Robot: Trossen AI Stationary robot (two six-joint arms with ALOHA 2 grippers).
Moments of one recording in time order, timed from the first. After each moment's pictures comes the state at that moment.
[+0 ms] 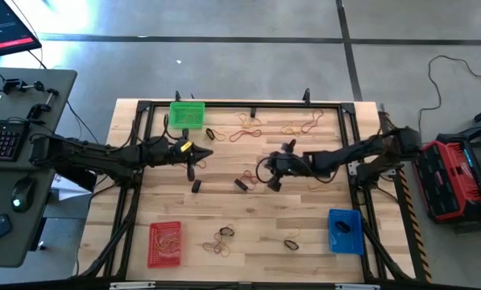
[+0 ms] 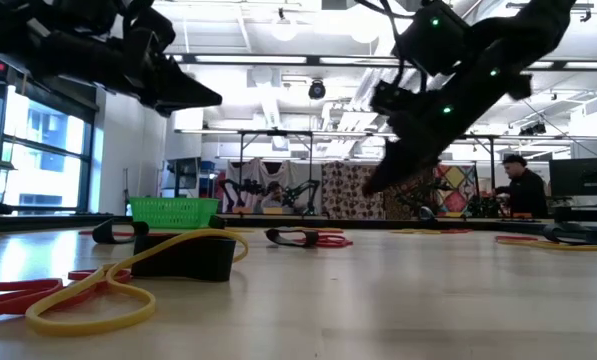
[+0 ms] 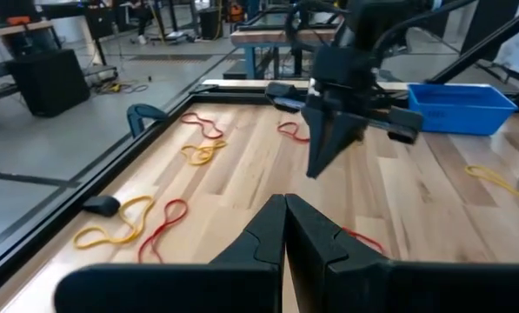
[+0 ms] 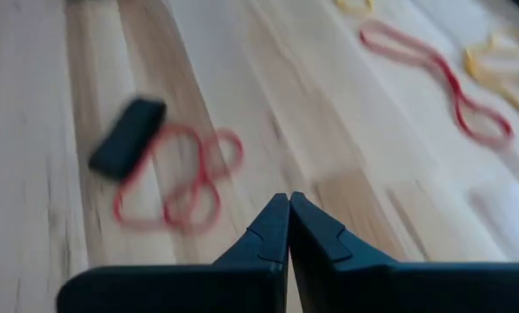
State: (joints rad) left arm 0.12 0.99 0.31 0.49 -0.10 0.05; right arm 0.00 1.53 0.67 0.09 0.28 0.23
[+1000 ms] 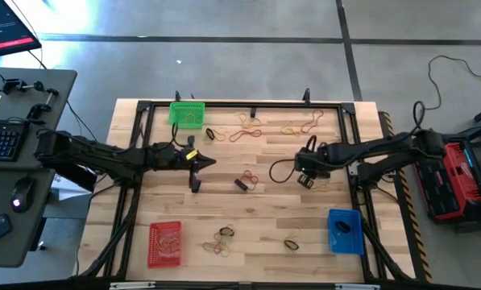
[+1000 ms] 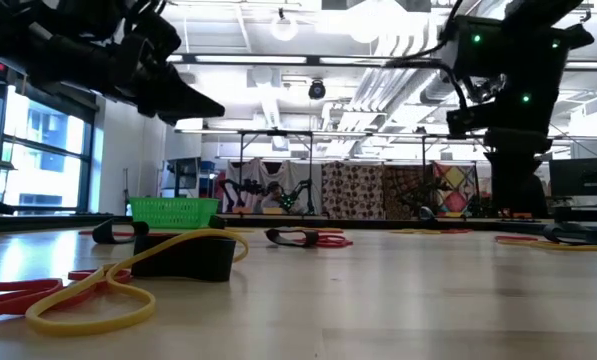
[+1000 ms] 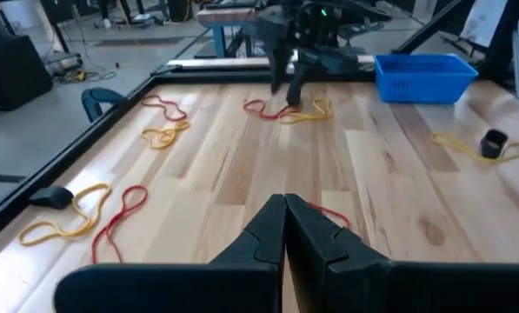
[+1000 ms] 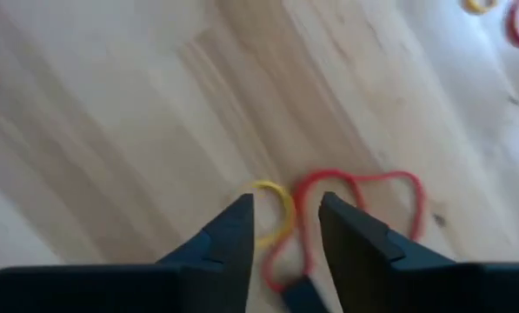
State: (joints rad) left arm 0.05 1.09 0.31 0.52 -0.09 0.05; right arm -0.04 1.28 0.69 -0.84 0.28 0.52
